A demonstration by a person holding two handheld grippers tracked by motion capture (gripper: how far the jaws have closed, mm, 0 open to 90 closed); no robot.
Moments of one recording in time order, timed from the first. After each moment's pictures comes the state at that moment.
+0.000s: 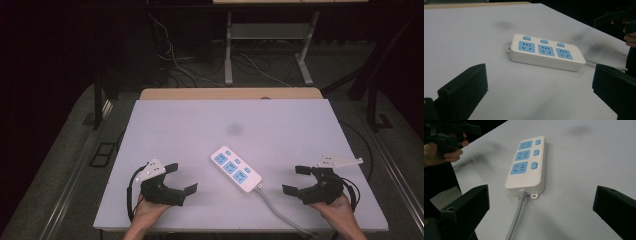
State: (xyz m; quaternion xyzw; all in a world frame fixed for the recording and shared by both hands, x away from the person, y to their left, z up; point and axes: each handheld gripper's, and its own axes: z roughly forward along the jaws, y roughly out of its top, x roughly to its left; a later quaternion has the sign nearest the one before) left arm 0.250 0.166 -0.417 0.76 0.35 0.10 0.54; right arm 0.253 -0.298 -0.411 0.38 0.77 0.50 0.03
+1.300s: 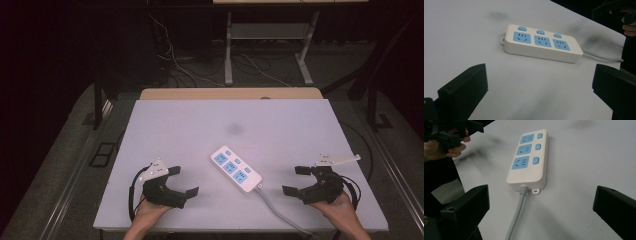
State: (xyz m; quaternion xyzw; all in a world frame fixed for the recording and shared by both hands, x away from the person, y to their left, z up) left arm 0.252 0.163 -0.423 0.77 0.34 0.08 0.53; right arm 0.256 -0.296 -0.405 0.38 0.79 0.48 0.02
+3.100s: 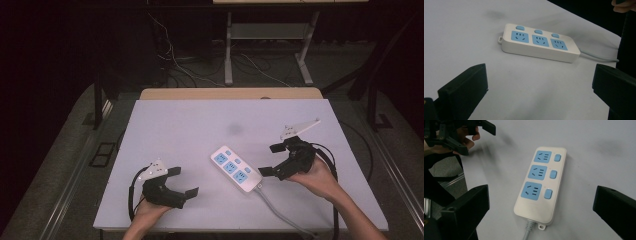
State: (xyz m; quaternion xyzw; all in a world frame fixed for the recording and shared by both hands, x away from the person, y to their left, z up) left arm 0.253 0.165 -0.425 0.77 0.34 0.07 0.53; right arm 0.315 -0.227 -0.353 0.29 0.86 0.41 0.00
